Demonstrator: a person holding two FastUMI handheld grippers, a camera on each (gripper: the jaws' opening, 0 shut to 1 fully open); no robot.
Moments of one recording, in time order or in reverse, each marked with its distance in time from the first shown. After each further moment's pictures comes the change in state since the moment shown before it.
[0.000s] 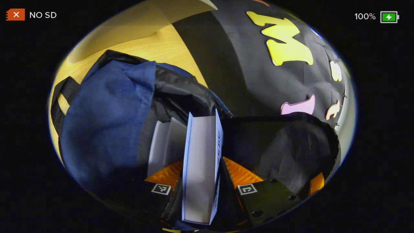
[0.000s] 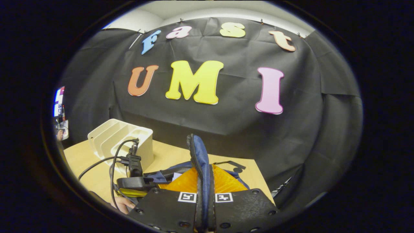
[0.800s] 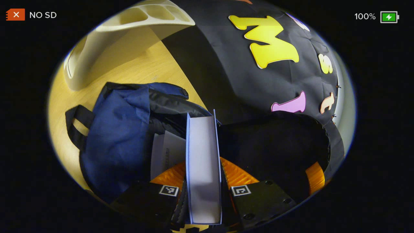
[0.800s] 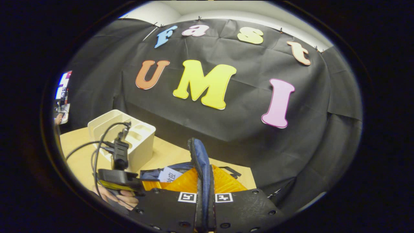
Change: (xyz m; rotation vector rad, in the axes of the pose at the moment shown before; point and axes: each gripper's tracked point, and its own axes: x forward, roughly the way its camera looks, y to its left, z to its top) left arm -0.026 -0.030 0.014 0.093 -0.058 -0.042; right arm -0.004 0.015 0.035 -0.165 -0.037 -0.014
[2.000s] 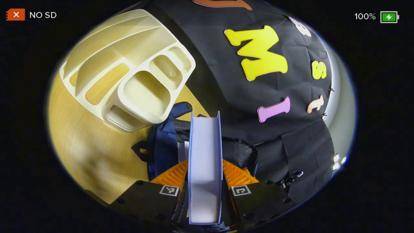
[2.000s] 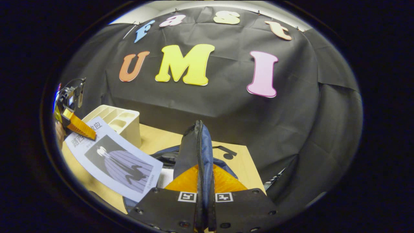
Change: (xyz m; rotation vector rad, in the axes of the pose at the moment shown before) left arm -0.163 0.009 0.099 -0.005 0.091 -0.023; right arm 0.015 -0.046 -0.070 0.146 0.141 -0.035
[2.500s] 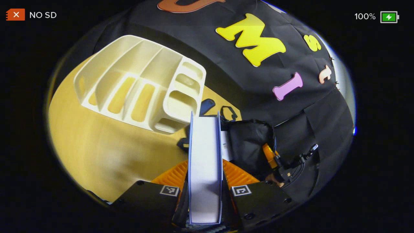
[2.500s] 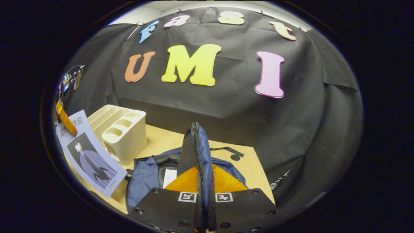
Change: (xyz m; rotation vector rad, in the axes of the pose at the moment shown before) left arm -0.091 0.013 0.004 0.250 0.144 0.224; right arm 0.011 0.010 -0.010 -0.034 0.008 0.022
